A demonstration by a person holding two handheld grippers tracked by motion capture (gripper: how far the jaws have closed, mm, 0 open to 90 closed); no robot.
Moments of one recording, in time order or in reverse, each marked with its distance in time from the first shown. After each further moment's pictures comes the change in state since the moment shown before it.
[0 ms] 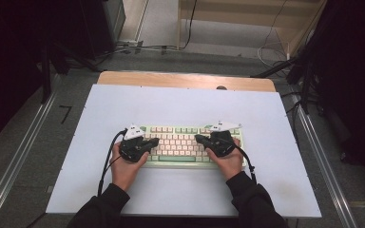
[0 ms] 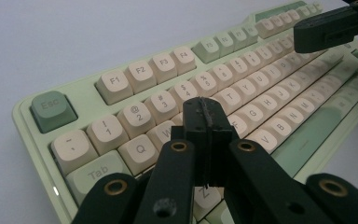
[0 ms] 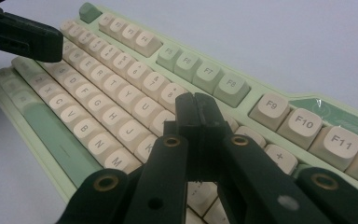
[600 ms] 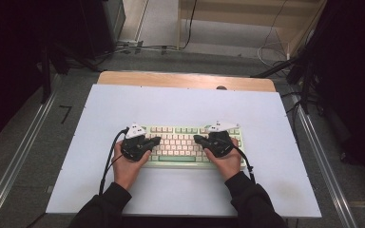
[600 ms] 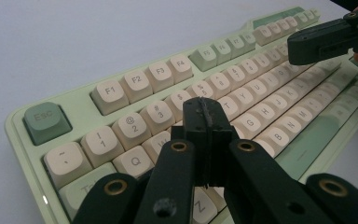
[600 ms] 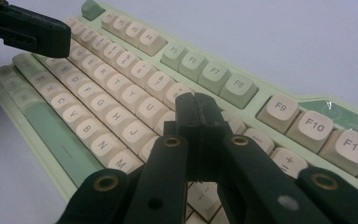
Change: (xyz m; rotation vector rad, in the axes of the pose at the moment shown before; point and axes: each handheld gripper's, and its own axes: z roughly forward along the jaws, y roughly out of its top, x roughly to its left) left arm -0.002 0.004 0.003 -0.014 -0.005 0.000; right arm 0.004 0.001 0.003 0.006 0.002 -0.006
